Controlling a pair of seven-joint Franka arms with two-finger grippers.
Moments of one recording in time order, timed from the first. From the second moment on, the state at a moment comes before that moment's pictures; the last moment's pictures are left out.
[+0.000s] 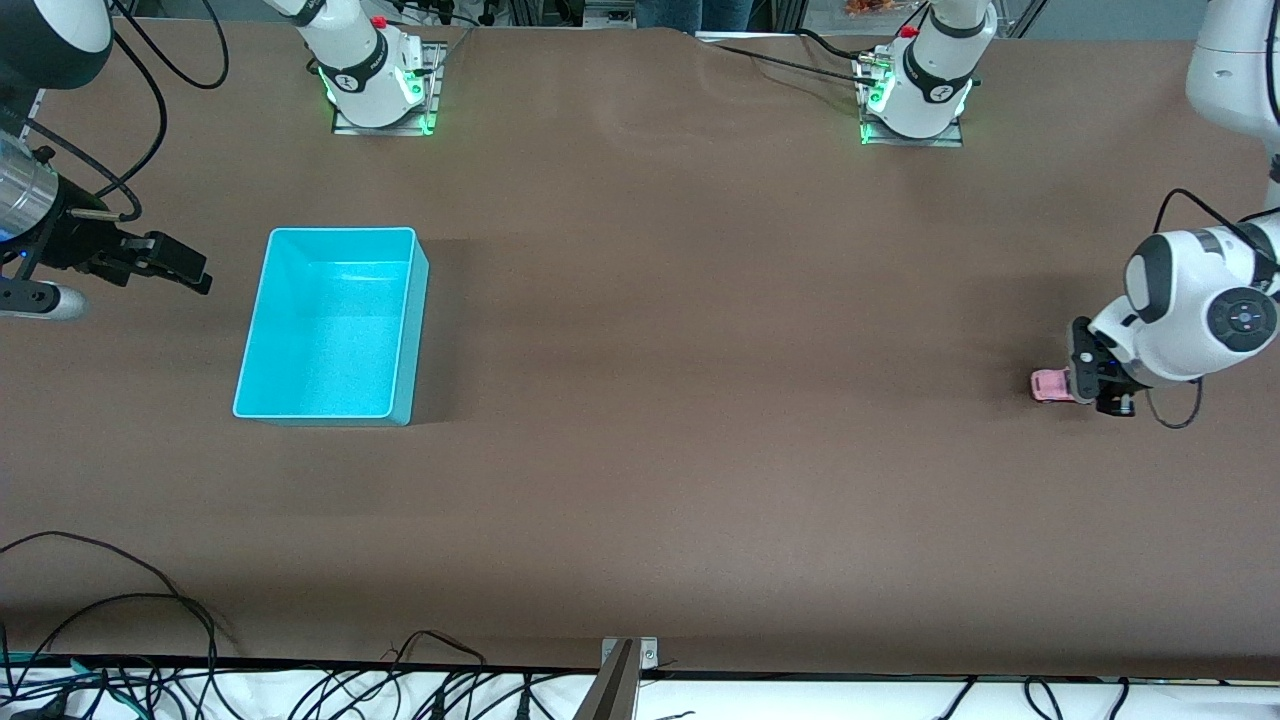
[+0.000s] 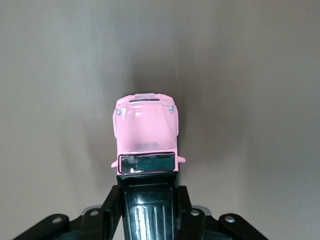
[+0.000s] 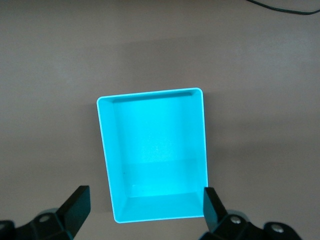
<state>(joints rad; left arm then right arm) 0.38 0.53 -0.03 -1.95 0.34 2.44 1.69 0.15 0.08 -0.13 -1.59 0.02 1.66 0.11</state>
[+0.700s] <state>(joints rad) 0.49 0.60 -0.04 -1.86 0.34 2.44 1.82 0.15 0.08 -0.13 -1.59 0.02 1.66 0.11</state>
